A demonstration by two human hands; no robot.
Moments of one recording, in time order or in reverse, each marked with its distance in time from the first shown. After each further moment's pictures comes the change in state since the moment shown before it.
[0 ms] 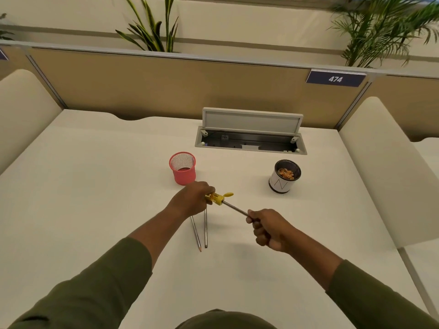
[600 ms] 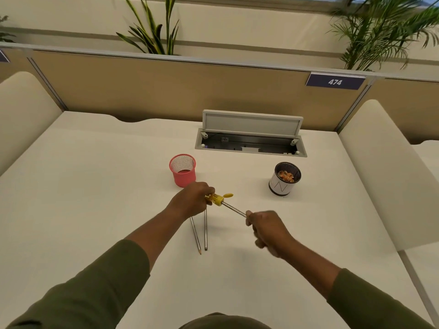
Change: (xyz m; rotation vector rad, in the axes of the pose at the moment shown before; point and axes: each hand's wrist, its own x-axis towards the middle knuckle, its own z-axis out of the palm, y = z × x) left_hand 0.002 -0.003 -0.002 -0.015 0.029 0.018; right_hand 0.001 0.010 0.007 -0.259 0.204 -0.362
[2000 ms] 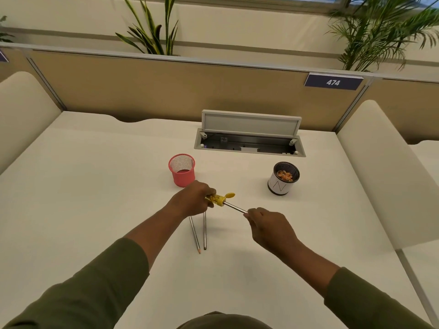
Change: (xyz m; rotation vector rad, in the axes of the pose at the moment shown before) left_hand 0.002 0.009 -0.006 0.011 -0.093 -0.012; right_hand 0.001 0.016 -0.012 -1.134 0.233 -0.916
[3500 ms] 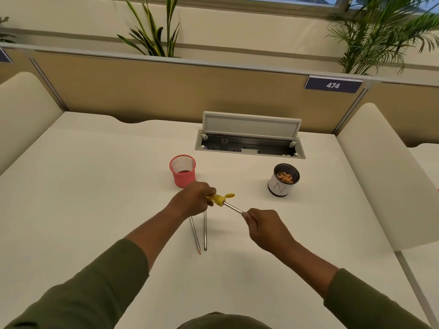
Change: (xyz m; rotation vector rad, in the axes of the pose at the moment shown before) left_hand -0.003 -0.004 0.001 -0.038 0.074 0.050; right_hand 0.010 -0.017 -0.011 0.412 -0.224 0.347
